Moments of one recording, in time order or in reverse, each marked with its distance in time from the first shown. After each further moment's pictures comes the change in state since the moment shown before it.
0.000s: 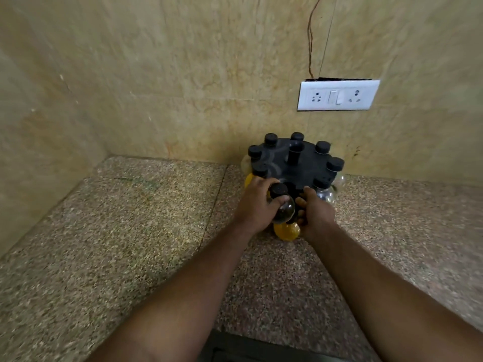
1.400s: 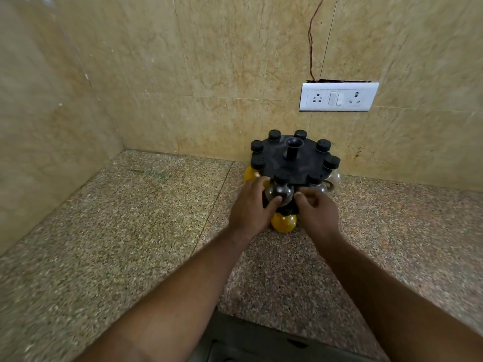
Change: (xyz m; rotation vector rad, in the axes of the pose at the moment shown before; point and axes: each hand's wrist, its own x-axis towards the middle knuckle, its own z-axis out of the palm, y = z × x) left_hand -0.042 0.020 0.008 0.155 0.156 -0.052; right_hand -0.043 -0.004 -0.047 -0.563 -0.152 -0.584
